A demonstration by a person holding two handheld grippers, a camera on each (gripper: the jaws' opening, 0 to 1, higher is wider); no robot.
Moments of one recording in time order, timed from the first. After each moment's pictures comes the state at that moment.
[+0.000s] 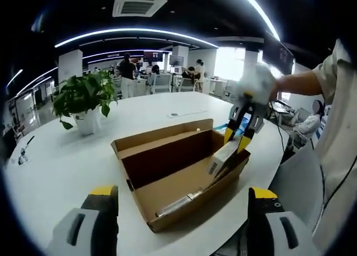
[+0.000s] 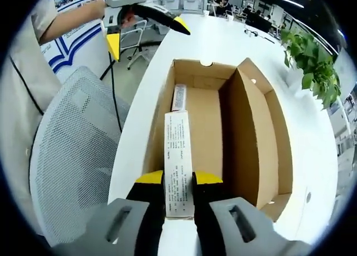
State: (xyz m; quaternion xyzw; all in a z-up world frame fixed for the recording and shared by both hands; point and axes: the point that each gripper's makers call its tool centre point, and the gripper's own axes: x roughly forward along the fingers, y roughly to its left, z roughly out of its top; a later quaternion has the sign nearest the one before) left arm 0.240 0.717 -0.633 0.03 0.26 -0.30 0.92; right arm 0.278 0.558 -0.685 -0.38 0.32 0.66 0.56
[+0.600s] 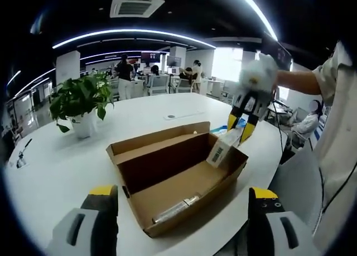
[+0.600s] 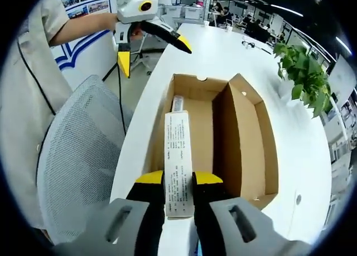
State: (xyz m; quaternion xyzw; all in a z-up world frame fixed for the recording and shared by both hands) left arm 0.245 0.705 -0.627 0.03 0.26 -0.30 0.92; right arm 0.283 0.541 -0.647 -0.37 0.29 0.67 0.57
